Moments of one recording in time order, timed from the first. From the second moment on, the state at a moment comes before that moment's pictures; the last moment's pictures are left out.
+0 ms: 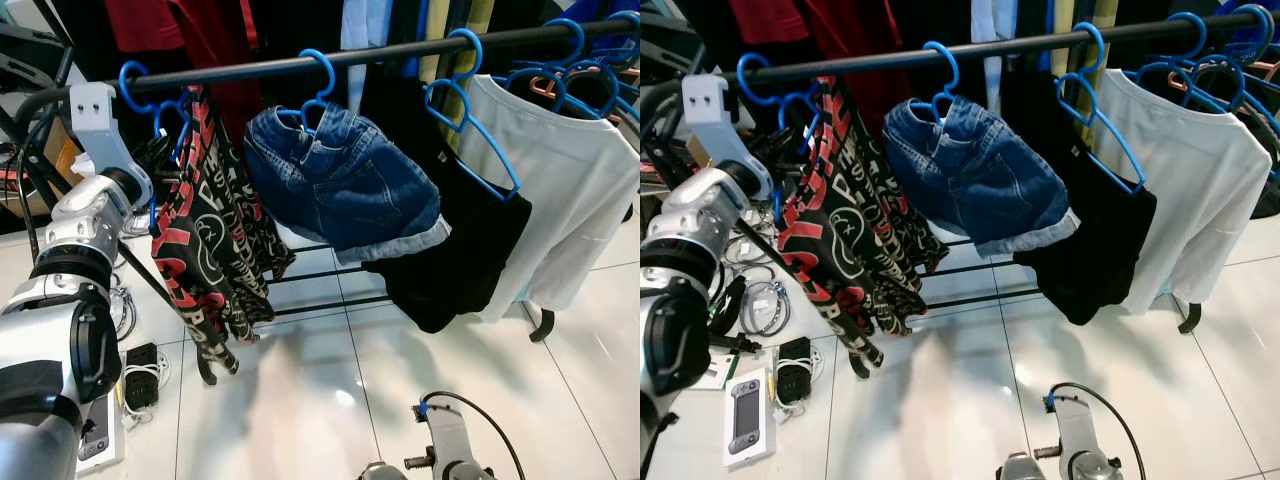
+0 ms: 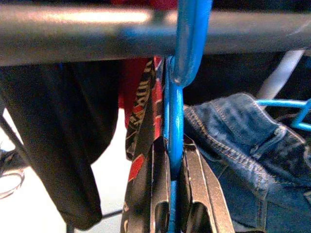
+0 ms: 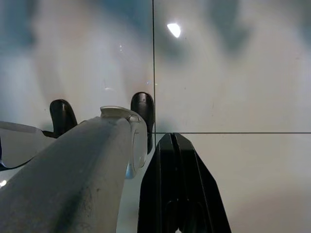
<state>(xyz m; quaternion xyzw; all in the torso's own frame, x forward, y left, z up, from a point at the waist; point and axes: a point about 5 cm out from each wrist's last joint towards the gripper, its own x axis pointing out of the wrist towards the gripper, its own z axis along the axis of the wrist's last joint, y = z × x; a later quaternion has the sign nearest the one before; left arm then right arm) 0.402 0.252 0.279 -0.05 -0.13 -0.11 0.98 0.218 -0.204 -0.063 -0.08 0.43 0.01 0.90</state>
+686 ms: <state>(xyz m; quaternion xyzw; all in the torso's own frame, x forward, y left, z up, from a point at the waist) 0.373 0.251 0.265 0.00 -0.16 -0.15 0.98 0.226 -0.209 -0.057 -0.08 0.42 0.01 0.90</state>
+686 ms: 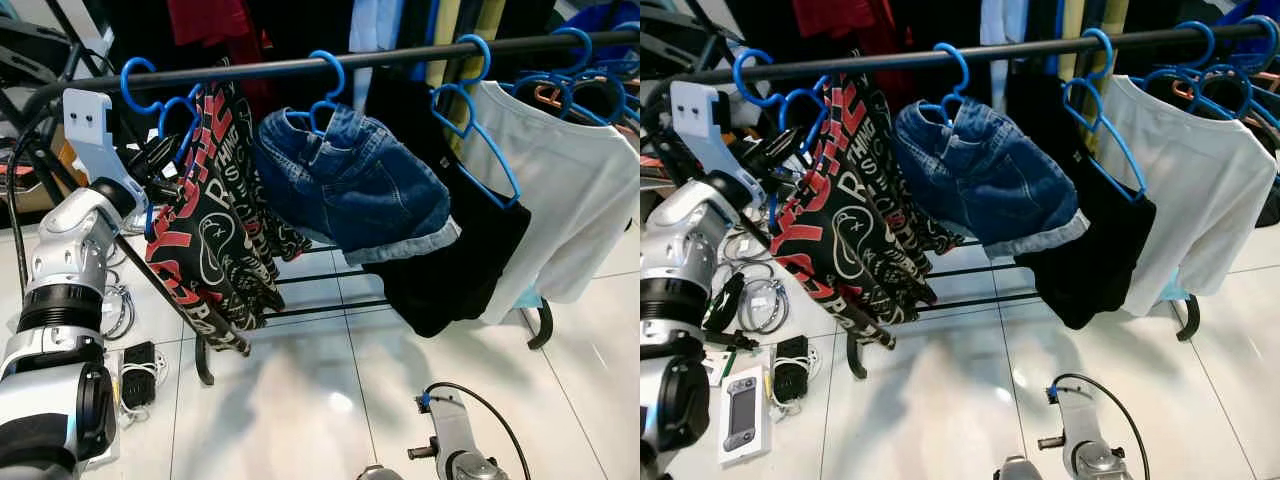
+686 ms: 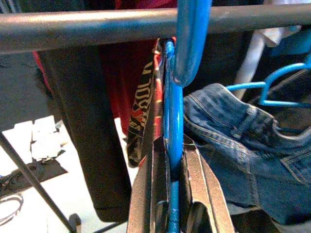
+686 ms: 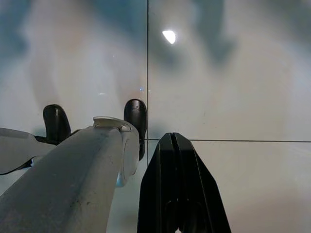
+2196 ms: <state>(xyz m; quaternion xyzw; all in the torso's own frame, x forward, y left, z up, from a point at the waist) 0.318 0.207 0.221 0.06 -0.09 -0.32 0.94 0.239 -0.219 -0.043 -0.04 0.35 -0.02 0.94</state>
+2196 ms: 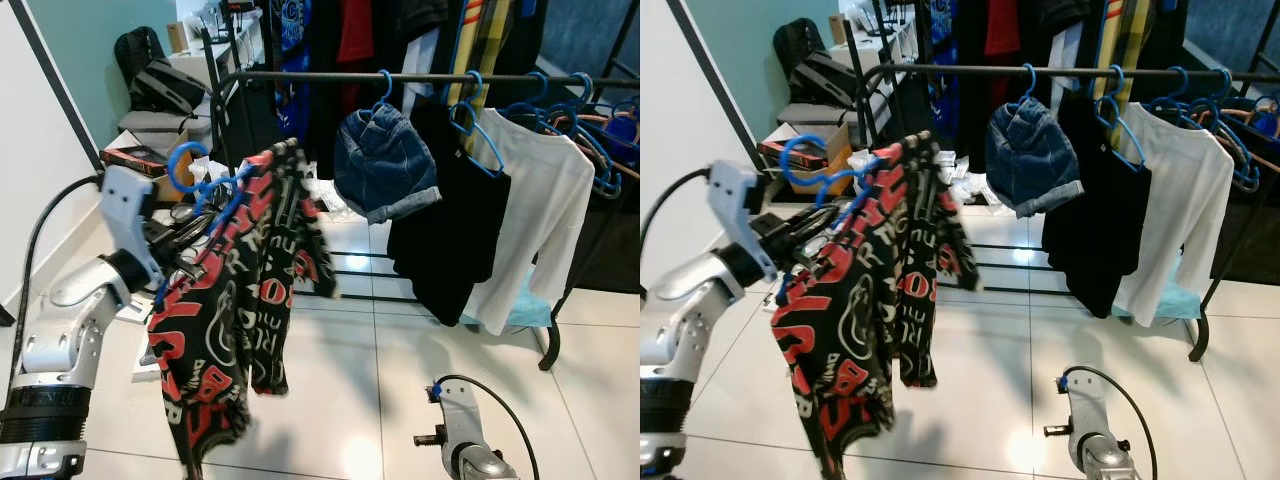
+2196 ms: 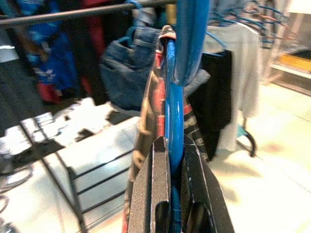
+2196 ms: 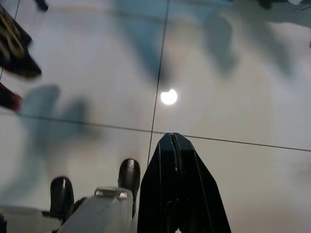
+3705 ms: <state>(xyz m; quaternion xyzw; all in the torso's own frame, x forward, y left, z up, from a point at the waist) 0.280 0.204 0.298 0.16 -0.12 -0.59 0.78 0.253 -0.248 0.256 0.08 -0.16 0.53 0.83</state>
